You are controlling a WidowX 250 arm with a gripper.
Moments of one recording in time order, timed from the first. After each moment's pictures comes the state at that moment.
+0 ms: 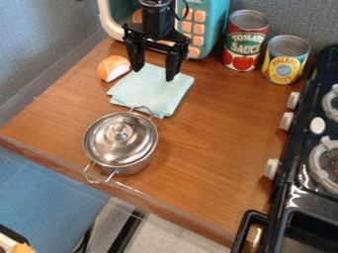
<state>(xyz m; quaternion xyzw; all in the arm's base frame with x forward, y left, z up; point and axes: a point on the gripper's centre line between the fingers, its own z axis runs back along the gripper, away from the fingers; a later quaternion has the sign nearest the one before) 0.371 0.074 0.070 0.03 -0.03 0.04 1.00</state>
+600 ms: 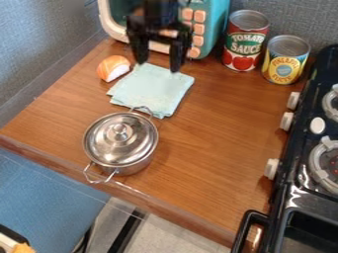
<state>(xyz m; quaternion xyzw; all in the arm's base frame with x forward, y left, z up) 0.369 0.063 0.096 0.00 -0.05 0.02 1.00</state>
